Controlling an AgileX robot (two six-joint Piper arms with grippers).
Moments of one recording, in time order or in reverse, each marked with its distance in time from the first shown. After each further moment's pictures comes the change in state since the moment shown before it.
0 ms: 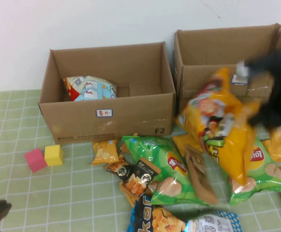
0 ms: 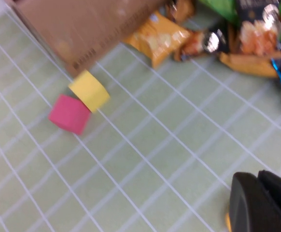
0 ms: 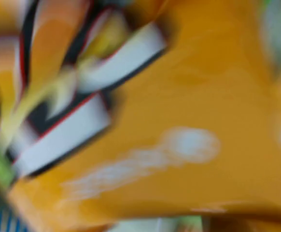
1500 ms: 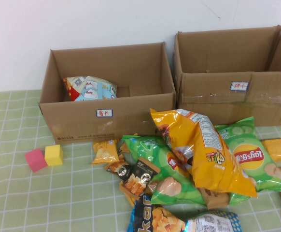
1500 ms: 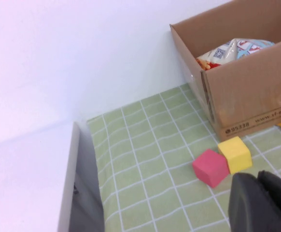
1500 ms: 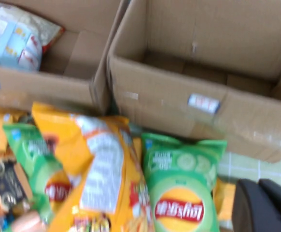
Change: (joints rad) right arm 0.006 -0.382 -0.052 0.096 -0.073 0.049; left arm 0.000 -0.418 0.262 0.538 -0.324 -0.595
